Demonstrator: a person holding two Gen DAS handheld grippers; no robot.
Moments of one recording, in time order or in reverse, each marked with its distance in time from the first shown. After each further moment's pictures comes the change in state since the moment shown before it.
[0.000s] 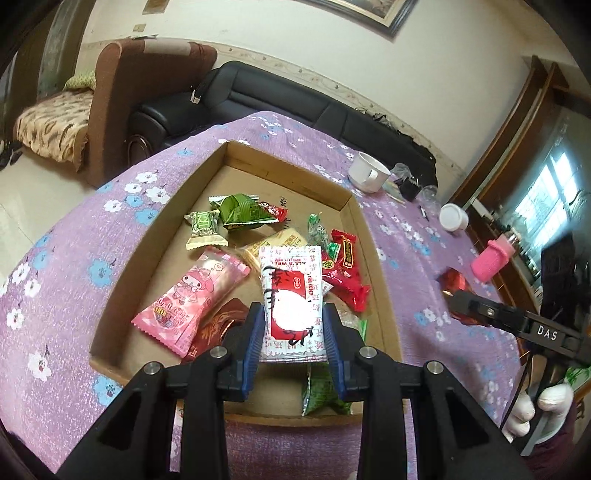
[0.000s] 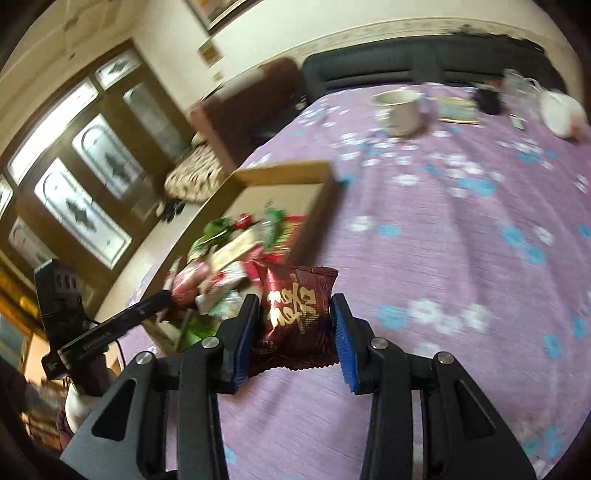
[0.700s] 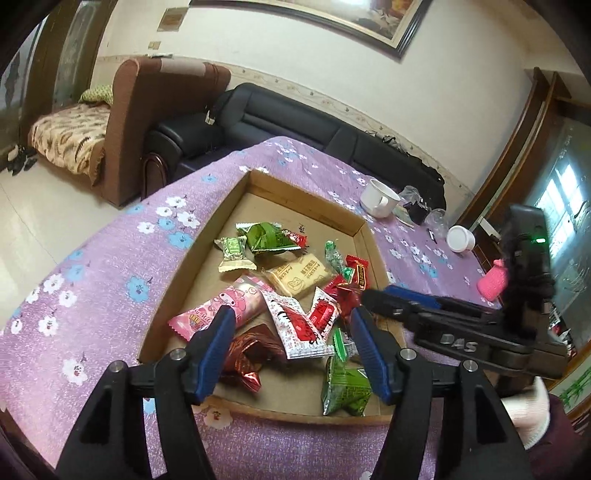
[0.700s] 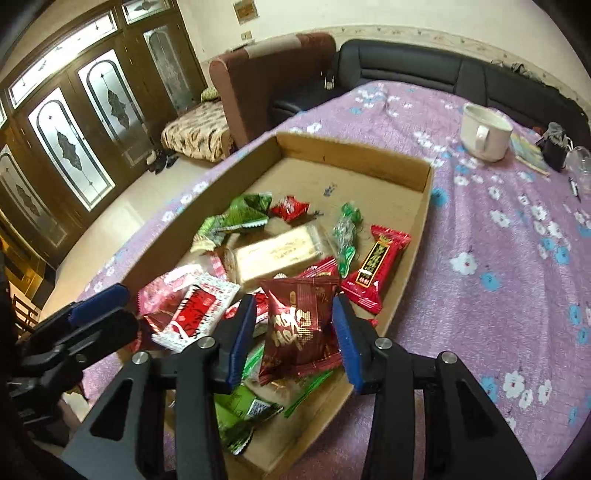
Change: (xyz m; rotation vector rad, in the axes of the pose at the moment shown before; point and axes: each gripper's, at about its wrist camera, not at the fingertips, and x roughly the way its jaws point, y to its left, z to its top) left arm -0.029 0.010 0.003 -0.009 -0.096 0.045; right arm 0.066 0.070 0.013 -0.177 0.030 -0.108
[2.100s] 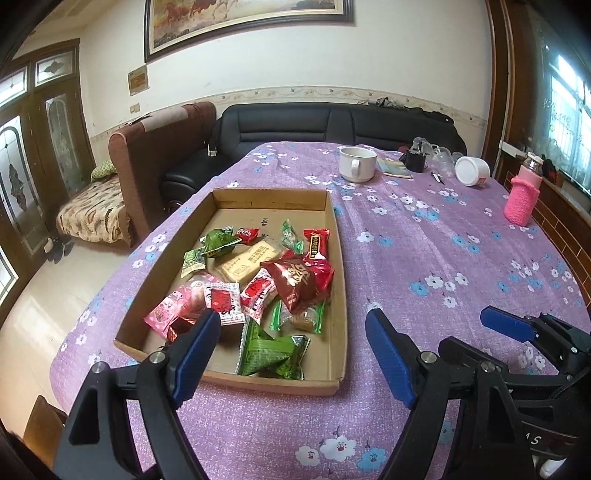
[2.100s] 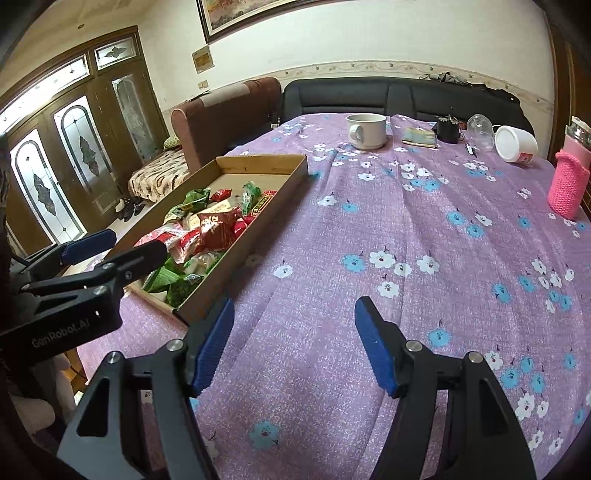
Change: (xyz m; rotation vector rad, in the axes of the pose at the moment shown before) left arm -0.009 -0.126 -0.041 0.304 0.004 0.273; right arm -0.106 -0.053 -0.114 0.104 -0.155 -0.136
